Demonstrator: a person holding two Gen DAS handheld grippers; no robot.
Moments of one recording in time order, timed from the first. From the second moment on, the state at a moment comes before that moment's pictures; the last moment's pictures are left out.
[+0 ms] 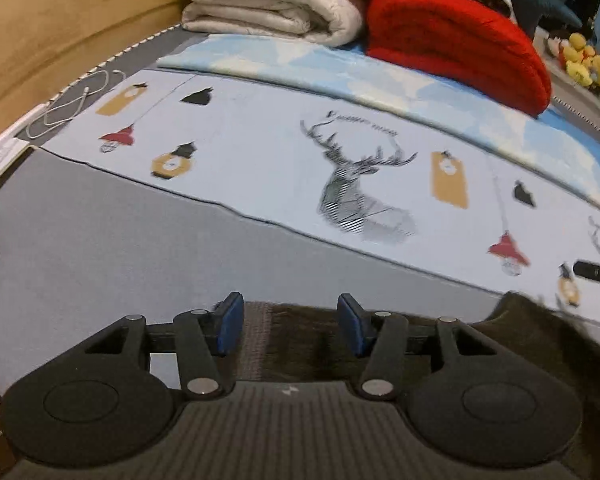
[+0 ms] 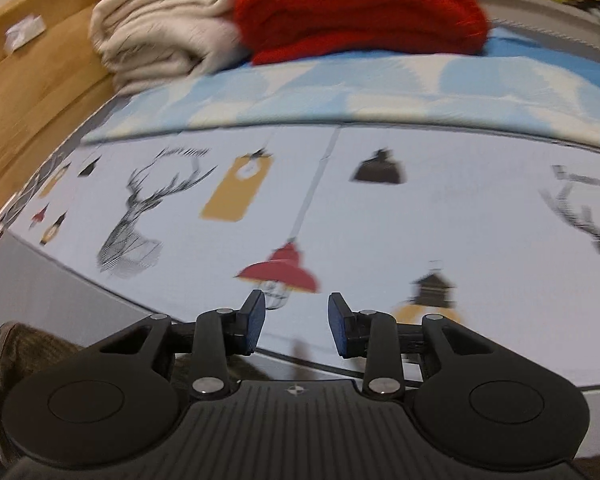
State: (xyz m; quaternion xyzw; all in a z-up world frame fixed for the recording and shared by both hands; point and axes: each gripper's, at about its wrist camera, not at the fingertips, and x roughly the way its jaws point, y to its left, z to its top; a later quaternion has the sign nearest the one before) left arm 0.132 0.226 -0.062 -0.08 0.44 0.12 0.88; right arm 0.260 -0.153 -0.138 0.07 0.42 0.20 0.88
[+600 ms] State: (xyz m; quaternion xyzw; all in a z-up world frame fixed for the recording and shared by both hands) left arm 0.157 0.084 -0.039 -0.06 0.44 0.03 0.90; right arm 0.194 -0.397 -0.125 0.12 0.38 -0.04 0.92
